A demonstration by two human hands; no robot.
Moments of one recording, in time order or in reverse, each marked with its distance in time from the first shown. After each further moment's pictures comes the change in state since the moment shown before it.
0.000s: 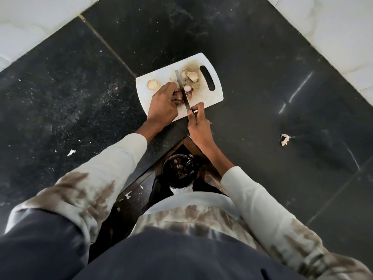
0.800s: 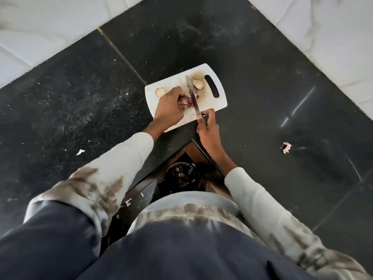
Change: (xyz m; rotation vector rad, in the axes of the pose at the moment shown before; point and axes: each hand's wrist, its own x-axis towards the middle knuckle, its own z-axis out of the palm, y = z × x) left_hand 0.002 0.007 -0.014 -0.058 -0.082 -0.102; right_hand -0.005 0.007 -0.009 0.036 0.063 -0.053
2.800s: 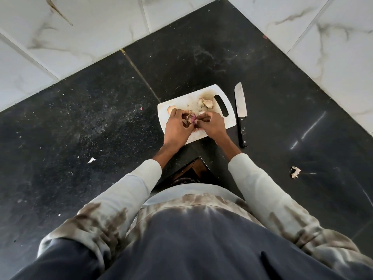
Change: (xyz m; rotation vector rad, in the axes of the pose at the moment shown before) left_hand -0.018 0.000 0.010 -0.085 0.202 -0.213; right_hand 0.101 -0.015 0.009 -0.103 -0.174 0.077
